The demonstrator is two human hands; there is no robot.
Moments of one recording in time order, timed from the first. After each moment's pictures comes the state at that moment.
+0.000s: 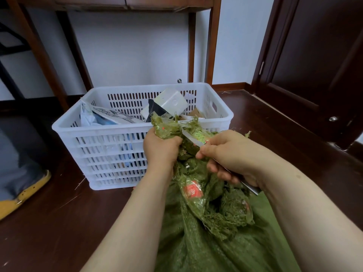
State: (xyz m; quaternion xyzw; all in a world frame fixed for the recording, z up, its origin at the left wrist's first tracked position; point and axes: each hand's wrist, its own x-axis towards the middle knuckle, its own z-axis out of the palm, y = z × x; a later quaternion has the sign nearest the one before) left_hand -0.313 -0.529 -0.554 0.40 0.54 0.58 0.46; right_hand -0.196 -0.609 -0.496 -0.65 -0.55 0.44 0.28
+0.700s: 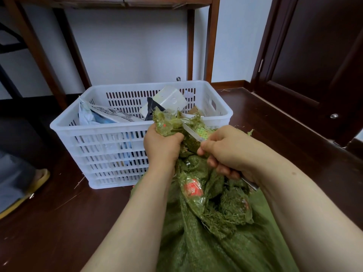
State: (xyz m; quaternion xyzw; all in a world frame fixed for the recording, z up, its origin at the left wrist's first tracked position) left_hand -0.309 -0.529 -0.555 0.42 0.54 0.59 0.43; right_hand -0.200 -0.607 -0.494 -0.68 -0.55 0.40 0.29
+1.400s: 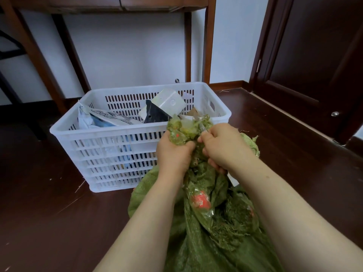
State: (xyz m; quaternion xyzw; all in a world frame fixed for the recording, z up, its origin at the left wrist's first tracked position) left_hand -0.297 -0.542 -0.567 0.49 0.51 0.54 0.45; right_hand -0.203 -0.587 -0.510 -0.71 -0.55 0.26 0.35
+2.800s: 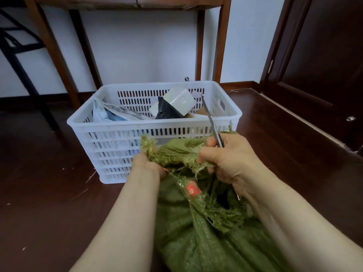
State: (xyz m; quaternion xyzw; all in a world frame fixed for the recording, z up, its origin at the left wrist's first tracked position) left_hand -0.368 -0.512 -0.580 -0.09 0.41 0.52 0.75; right_hand -0.222 -0.615 -0.515 -0.59 -0.42 0.49 0.49
